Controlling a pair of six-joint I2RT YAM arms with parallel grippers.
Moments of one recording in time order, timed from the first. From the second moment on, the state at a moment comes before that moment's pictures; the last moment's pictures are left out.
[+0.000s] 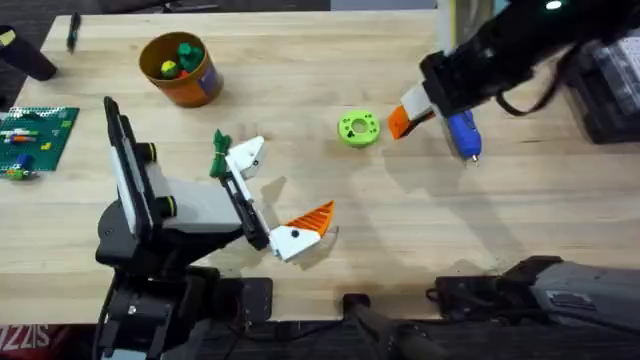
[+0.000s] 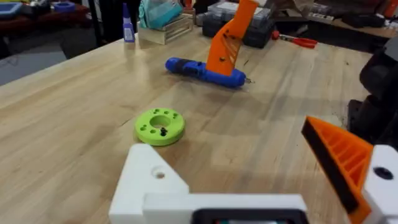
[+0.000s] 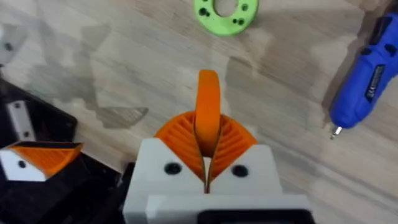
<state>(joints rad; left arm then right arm) -0.10 0.01 0.02 -0.11 0.96 0.02 0.47 1.43 1.45 -1.29 -0.11 0.08</state>
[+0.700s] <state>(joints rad) -0.10 0.01 0.02 -0.11 0.96 0.01 0.36 1.16 0.90 -0.78 -0.63 0.23</state>
